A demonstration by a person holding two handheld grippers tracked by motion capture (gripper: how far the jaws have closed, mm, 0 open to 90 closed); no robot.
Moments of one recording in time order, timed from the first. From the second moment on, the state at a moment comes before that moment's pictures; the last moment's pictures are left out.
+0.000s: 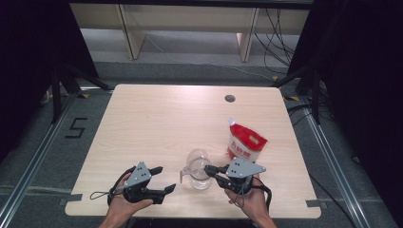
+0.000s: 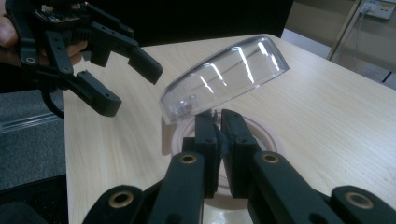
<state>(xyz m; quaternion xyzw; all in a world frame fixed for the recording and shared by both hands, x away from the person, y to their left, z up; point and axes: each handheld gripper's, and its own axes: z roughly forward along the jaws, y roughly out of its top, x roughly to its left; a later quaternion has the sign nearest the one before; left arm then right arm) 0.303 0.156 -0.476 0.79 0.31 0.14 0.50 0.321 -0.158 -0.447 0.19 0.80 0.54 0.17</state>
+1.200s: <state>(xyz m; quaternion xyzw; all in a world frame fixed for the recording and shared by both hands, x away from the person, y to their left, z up) 0.300 0.168 -0.489 0.80 0.32 0.15 0.49 0.316 -0.137 -0.441 0.17 0.80 0.55 0.16</state>
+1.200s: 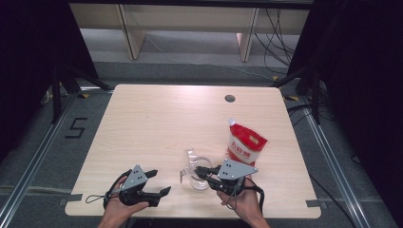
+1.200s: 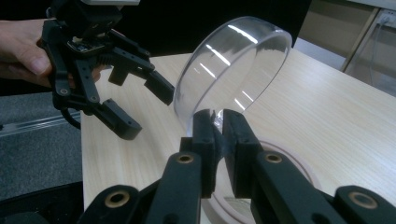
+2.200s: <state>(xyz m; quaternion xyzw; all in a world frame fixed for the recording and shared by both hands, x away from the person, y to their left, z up) 0.300 0.169 -0.490 0.79 0.34 0.14 0.49 0.313 -0.162 -0.438 0.18 0.79 0.55 0.18</state>
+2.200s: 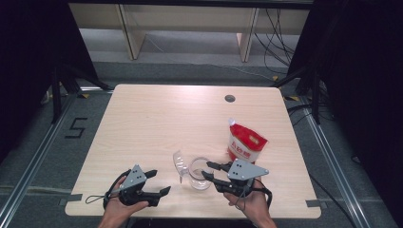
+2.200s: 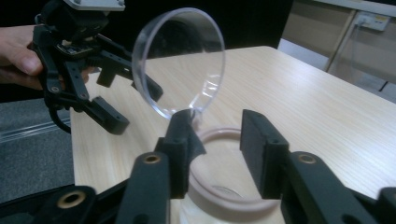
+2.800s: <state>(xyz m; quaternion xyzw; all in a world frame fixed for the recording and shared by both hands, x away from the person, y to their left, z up) 0.301 0.170 -0.488 0.79 0.33 0.14 0.49 0.300 -0.221 -0.450 0.25 0.78 0.54 0.20</state>
